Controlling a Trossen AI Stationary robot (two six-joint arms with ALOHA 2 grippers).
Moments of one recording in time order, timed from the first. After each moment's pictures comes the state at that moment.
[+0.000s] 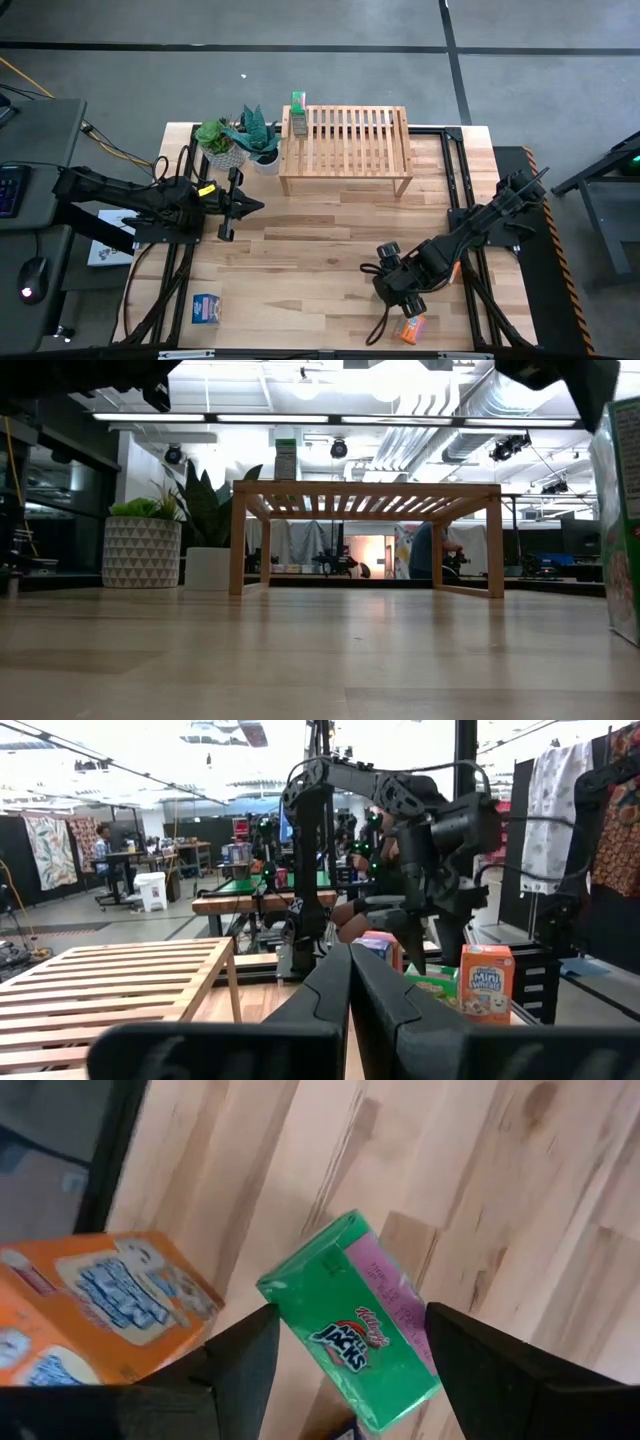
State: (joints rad) left arm -0.13 0.60 0.25 0.52 -0.06 0.08; right arm 0.62 1.64 1.33 -1.01 0.03 0.24
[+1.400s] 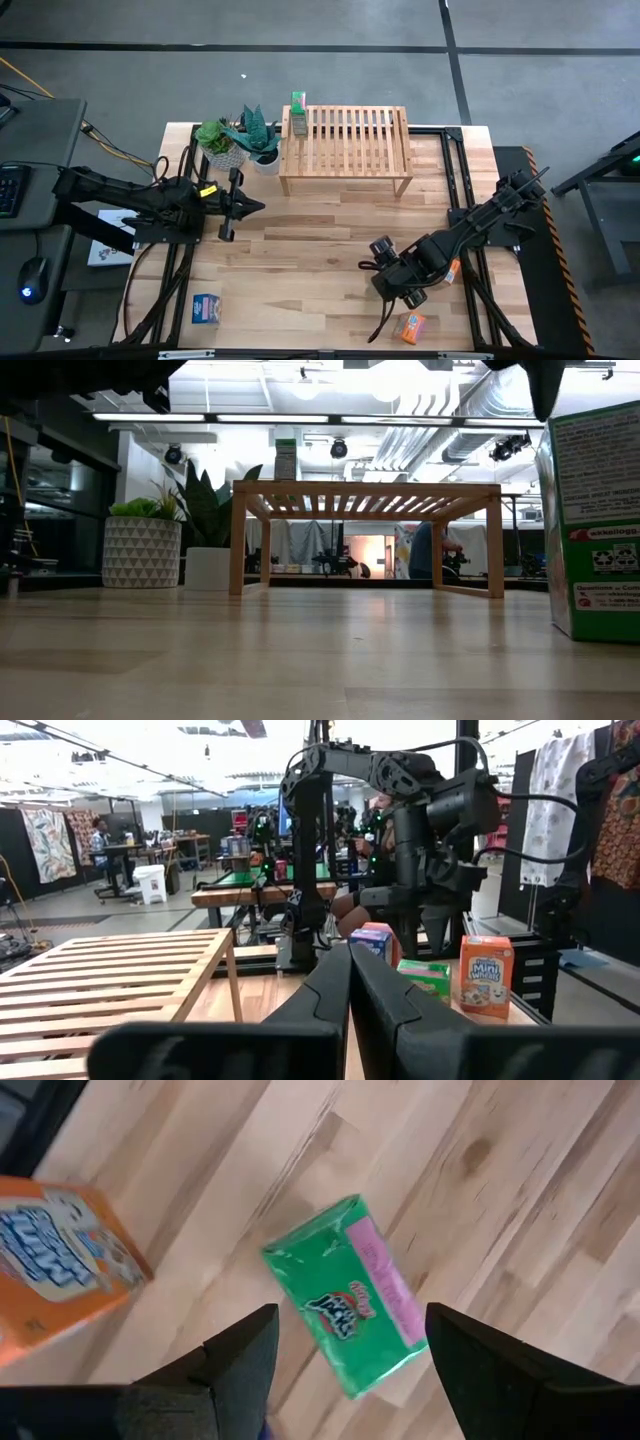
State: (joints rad) left arm -0.13 0.60 0.25 0.50 -0.06 0.08; right arm 0.59 1.64 1.39 -1.07 0.12 -0.03
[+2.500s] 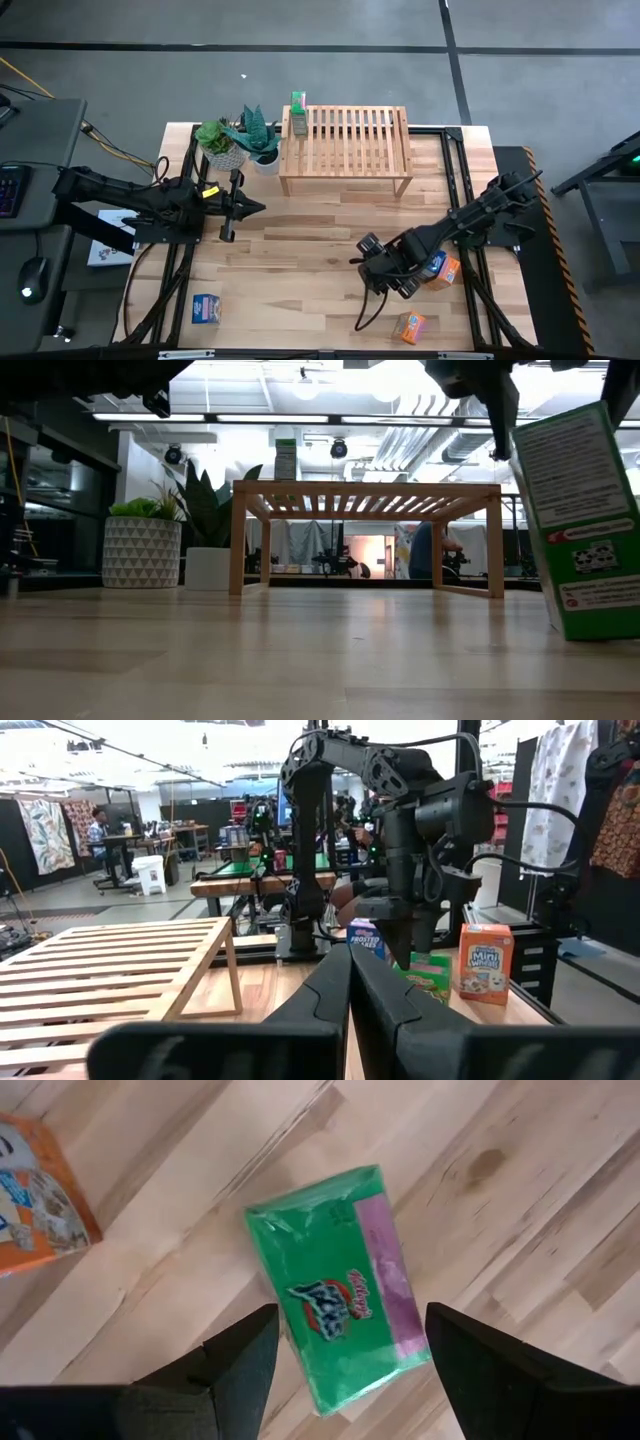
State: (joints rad) left arm -0.13 0.60 0.25 0.47 -0.06 0.08; right arm 0.49 1.70 1.39 -1.05 0.06 -0.28
